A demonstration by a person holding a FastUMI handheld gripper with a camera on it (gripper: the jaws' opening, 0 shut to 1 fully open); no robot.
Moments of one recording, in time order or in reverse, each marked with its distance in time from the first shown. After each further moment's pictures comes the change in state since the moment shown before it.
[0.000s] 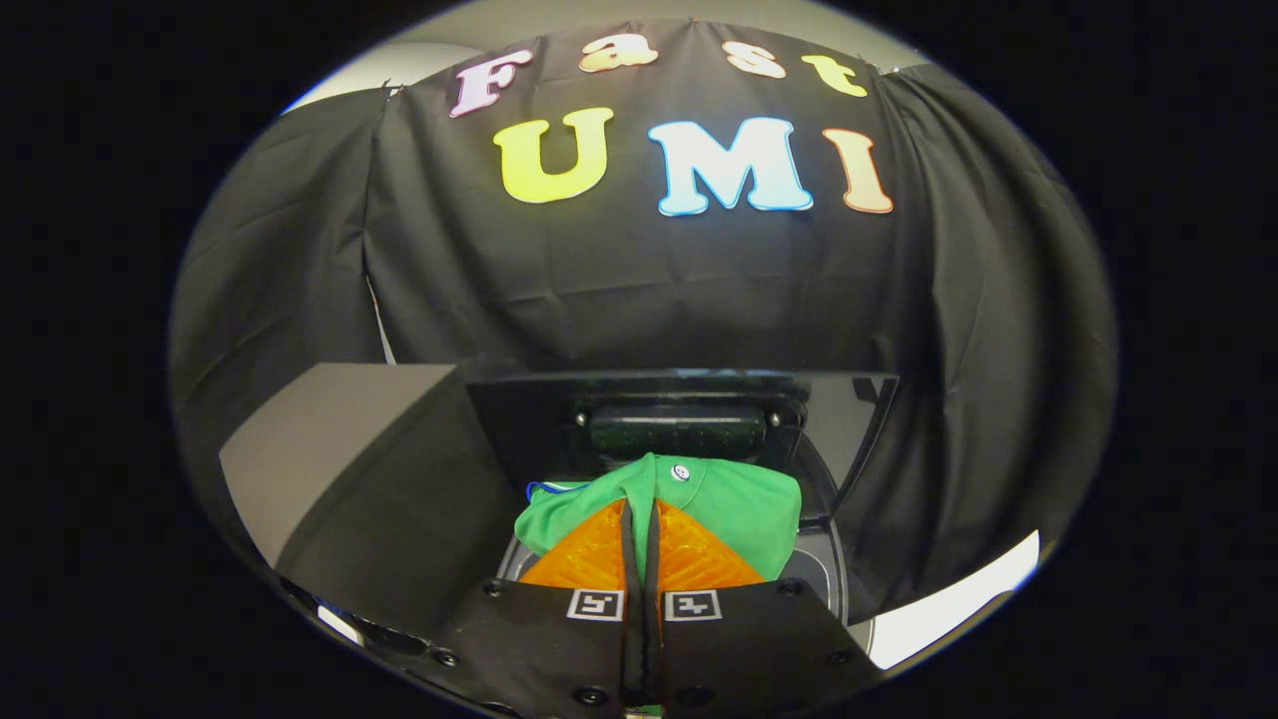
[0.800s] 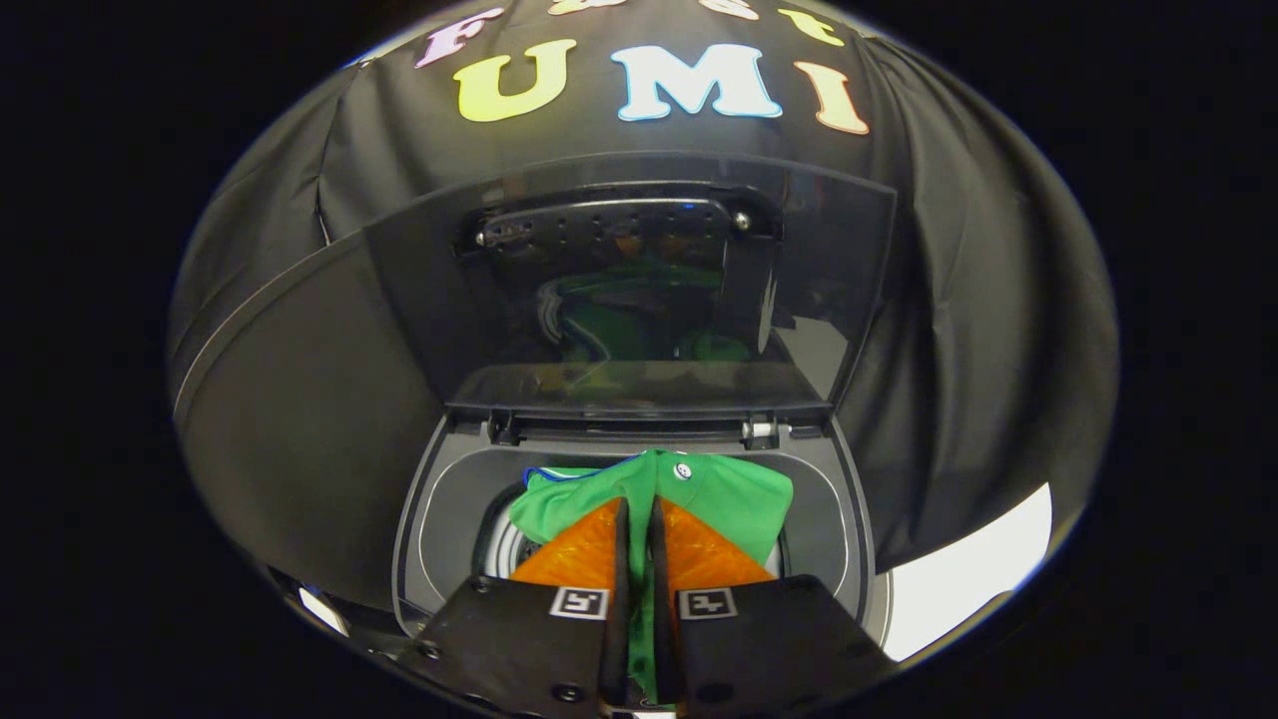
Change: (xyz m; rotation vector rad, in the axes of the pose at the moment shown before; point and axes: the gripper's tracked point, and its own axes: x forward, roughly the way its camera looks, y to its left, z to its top) arm 0.039 -0.033 -0.106 0.042 0.181 -0.071
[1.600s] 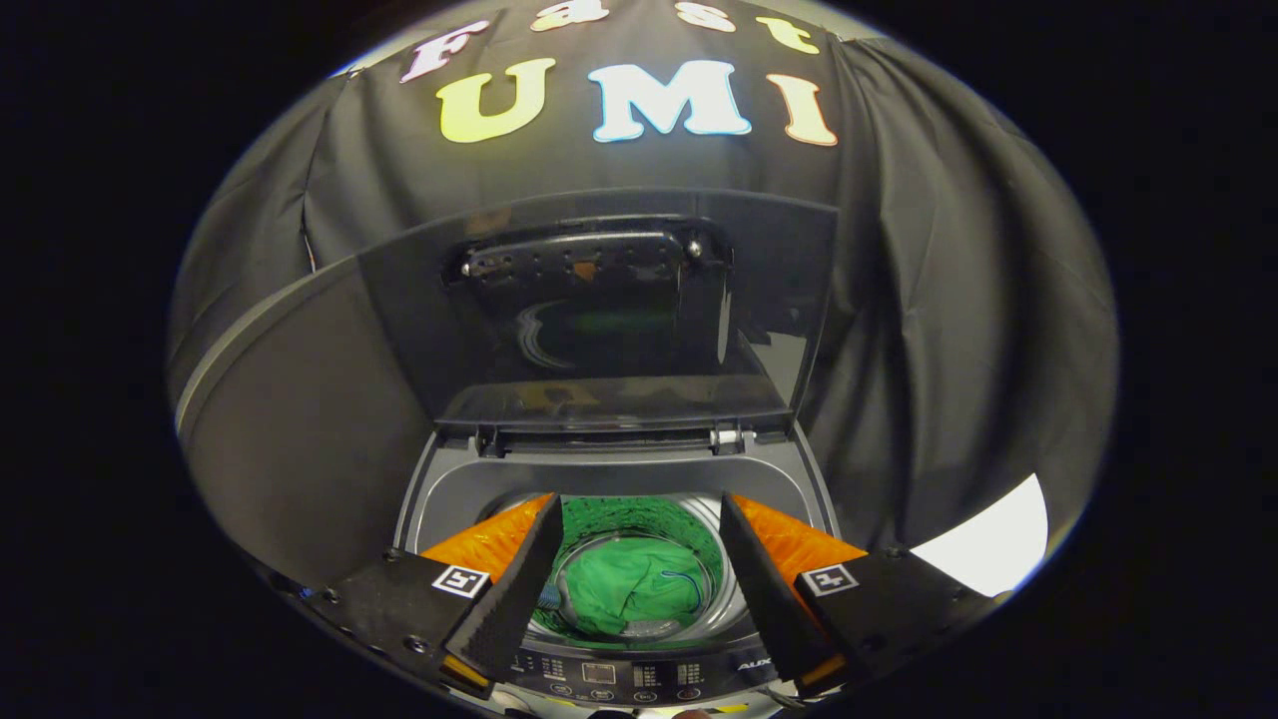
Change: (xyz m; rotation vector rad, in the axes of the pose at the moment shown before) arm -0.026 -0.013 0.016 0.019 -0.076 -0.064
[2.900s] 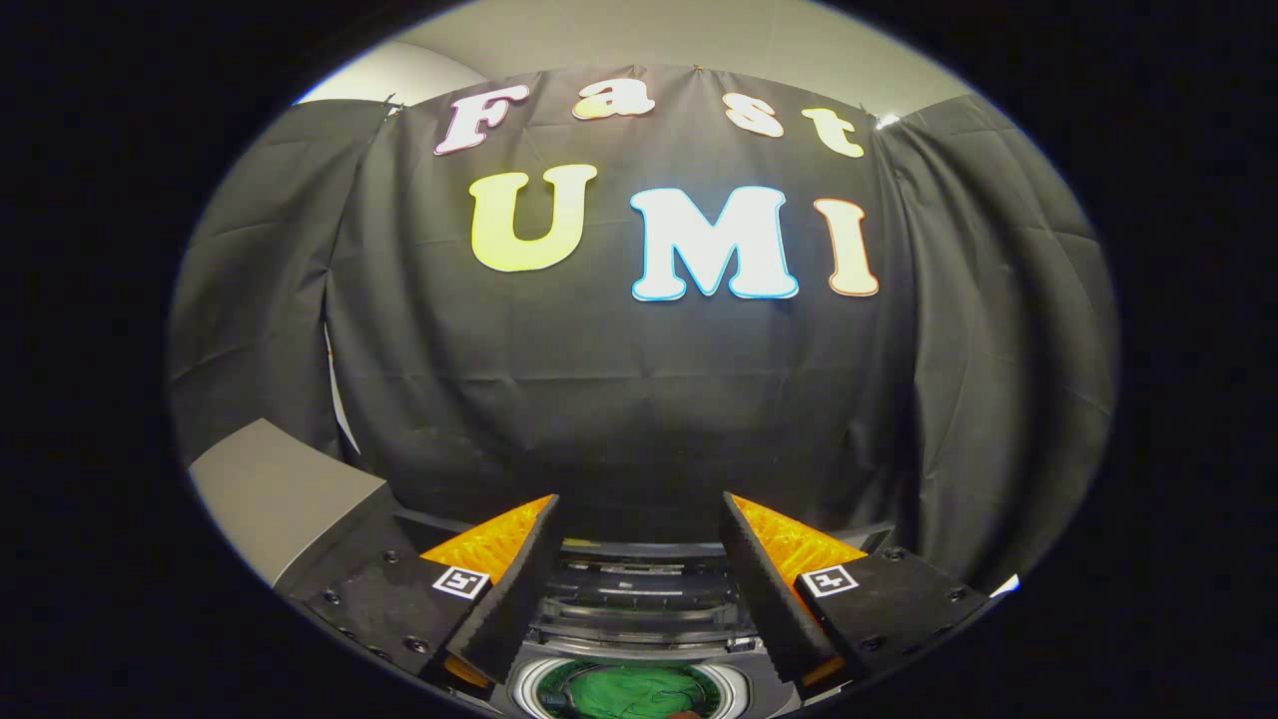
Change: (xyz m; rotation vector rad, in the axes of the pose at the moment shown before) arm 0.016 0.039 0.214 -0.079 -0.362 0.032
